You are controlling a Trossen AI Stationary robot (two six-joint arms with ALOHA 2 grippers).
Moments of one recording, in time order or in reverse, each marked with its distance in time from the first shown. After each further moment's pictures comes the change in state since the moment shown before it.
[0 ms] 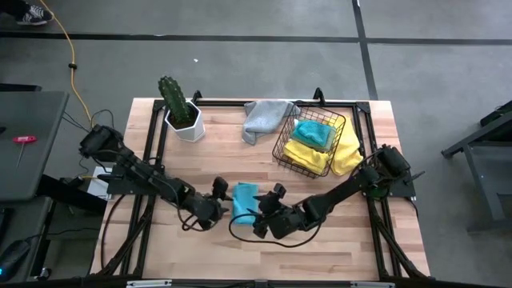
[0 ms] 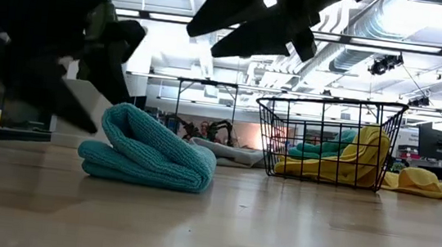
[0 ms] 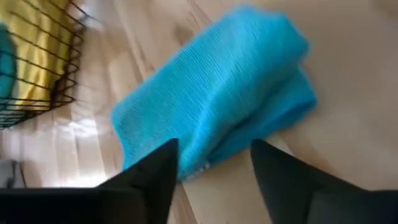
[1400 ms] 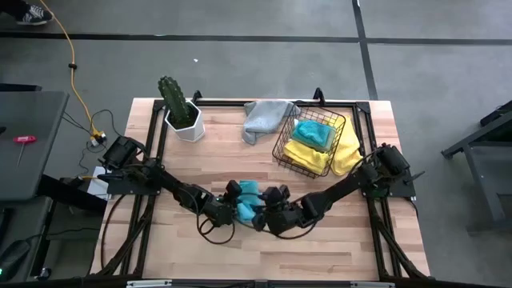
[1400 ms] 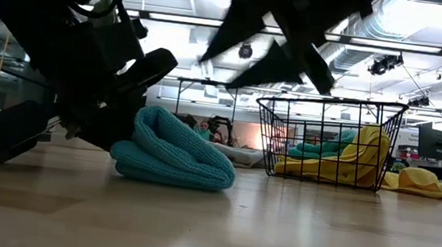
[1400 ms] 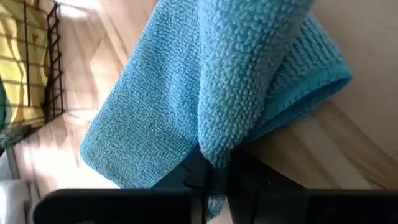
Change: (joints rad) left arm 0.047 0.281 0.144 0.020 -0.059 0.163; right arm -0.028 0.000 0.000 -0.122 -0.046 0.416
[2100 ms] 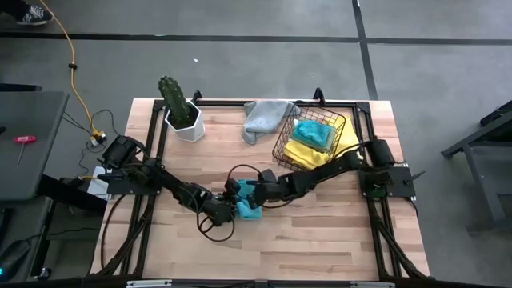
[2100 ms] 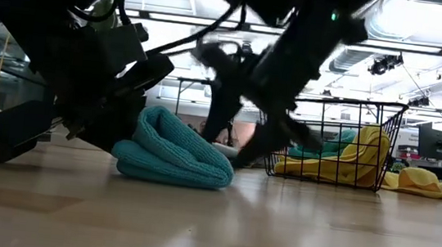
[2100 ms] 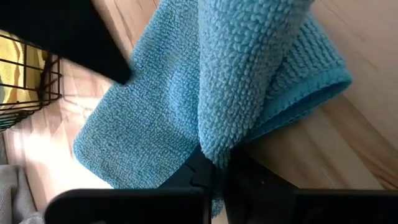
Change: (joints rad) left arm 0.013 -0.004 -0.026 0.024 0.010 -0.060; right arm -0.238 0.077 0.001 -0.139 -0.491 0.259
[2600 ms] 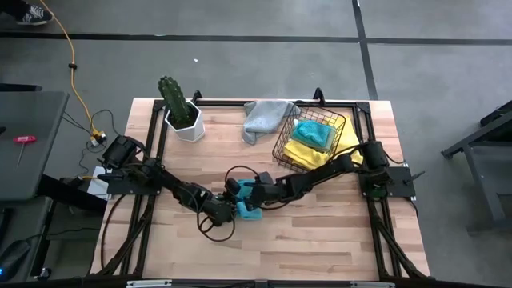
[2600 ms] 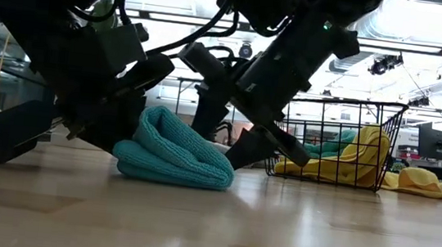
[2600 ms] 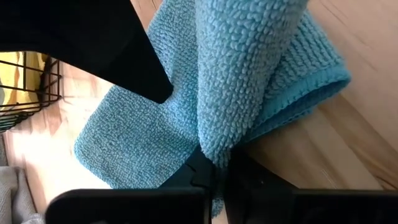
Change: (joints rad) left arm 0.004 0.001 0.000 0.004 0.002 0.006; right arm 0.003 0.071 0.001 0.125 -0.045 0.031
